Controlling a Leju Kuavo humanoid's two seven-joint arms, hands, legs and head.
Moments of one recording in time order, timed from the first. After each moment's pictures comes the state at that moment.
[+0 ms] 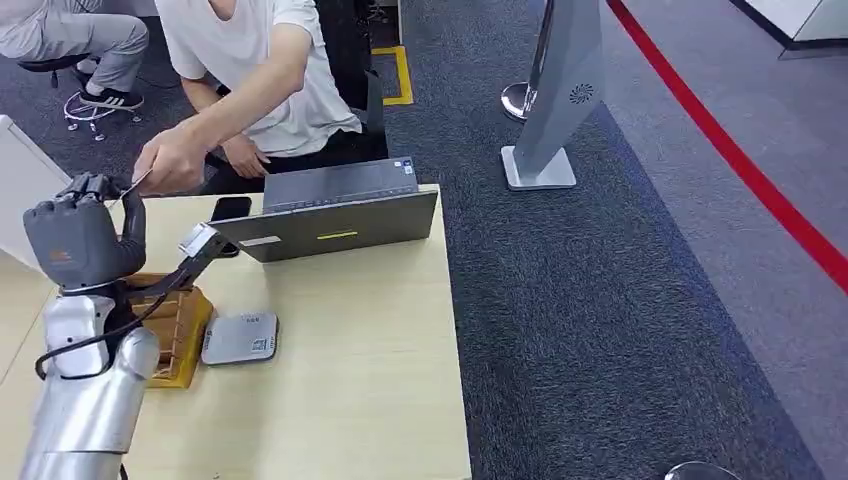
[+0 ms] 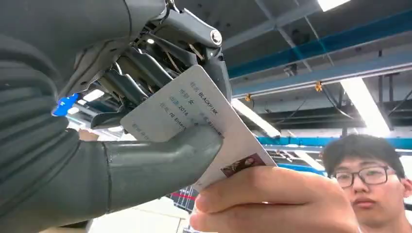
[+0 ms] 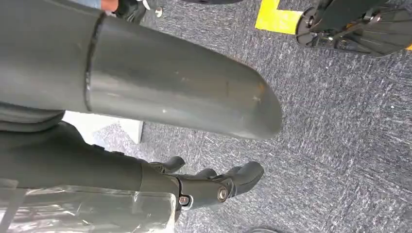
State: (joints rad) left arm -0.51 0.10 -0.26 -1.15 -1.30 0.69 -0.05; right arm -0.14 0.14 -0.92 -0.19 1.44 -0.20 0.09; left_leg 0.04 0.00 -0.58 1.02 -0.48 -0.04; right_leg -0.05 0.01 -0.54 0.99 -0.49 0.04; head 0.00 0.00
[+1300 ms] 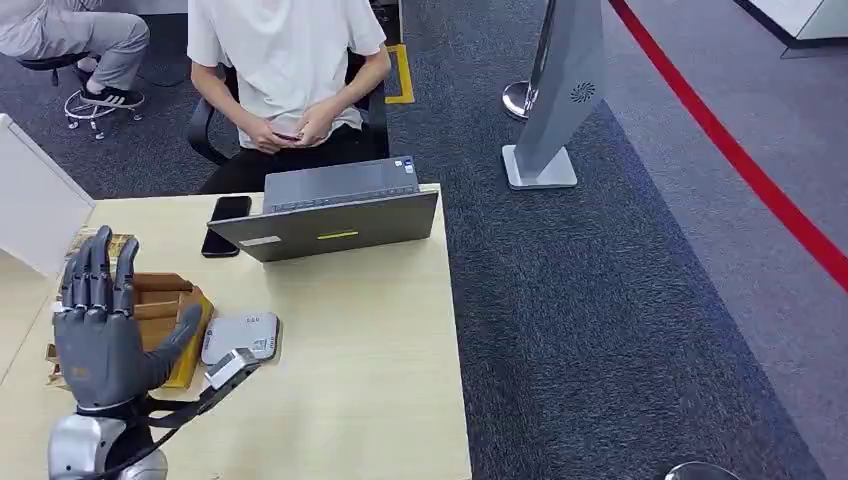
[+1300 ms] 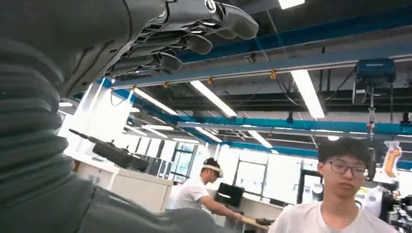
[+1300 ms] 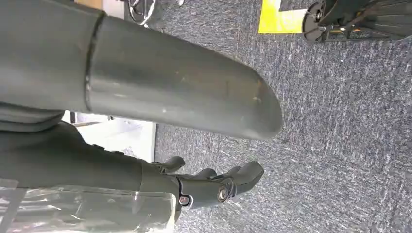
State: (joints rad) left arm -0.03 0.13 -0.33 -1.68 -1.22 0.59 -0.10; right arm -0.10 0.13 -0.98 -0.19 1.36 -0.25 0.07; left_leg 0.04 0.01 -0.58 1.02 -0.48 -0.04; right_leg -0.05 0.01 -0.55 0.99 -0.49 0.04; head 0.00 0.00
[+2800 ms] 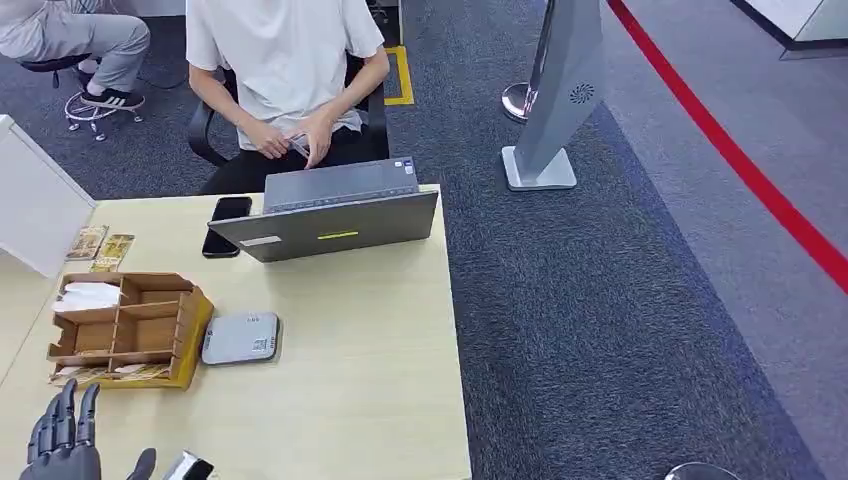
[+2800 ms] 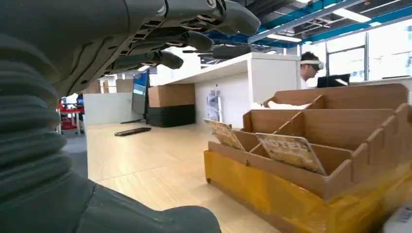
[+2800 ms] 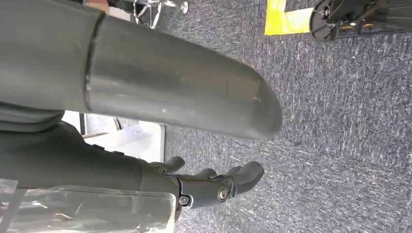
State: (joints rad) left arm 0.37 0.17 -0.14 -1.57 -1.17 0.61 0.03; right arm -0.09 0.13 -1.02 -0.19 1.36 -0.25 0.10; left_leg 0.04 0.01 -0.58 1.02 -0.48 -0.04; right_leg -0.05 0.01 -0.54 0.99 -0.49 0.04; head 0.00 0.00
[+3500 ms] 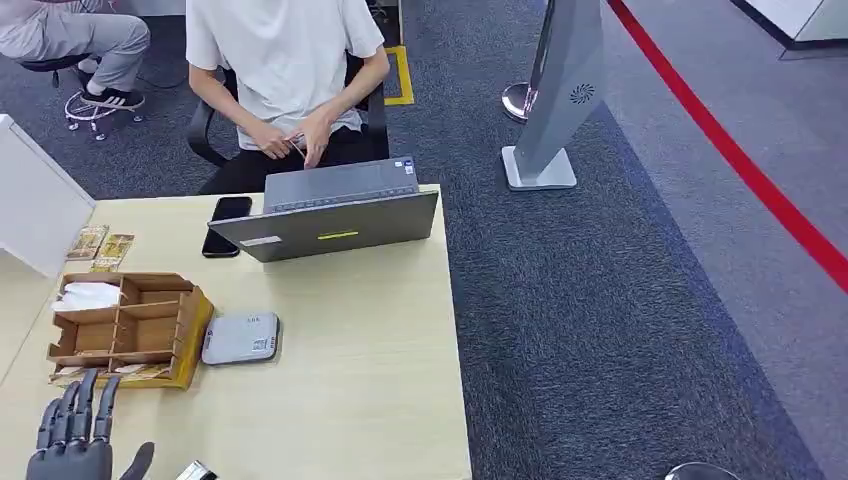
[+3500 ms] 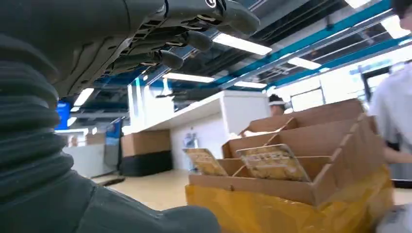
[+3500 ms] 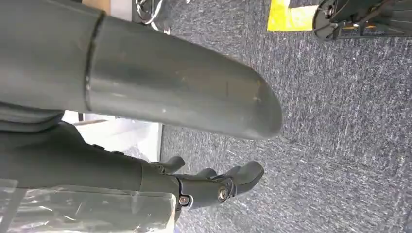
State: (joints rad) left arm 0.31 0.07 0.03 -1.48 -1.33 0.68 -0.30; right arm -0.09 0.12 -1.00 -0.19 1.40 -0.23 0.09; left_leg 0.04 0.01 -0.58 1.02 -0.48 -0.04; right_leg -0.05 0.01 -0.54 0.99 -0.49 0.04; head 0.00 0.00
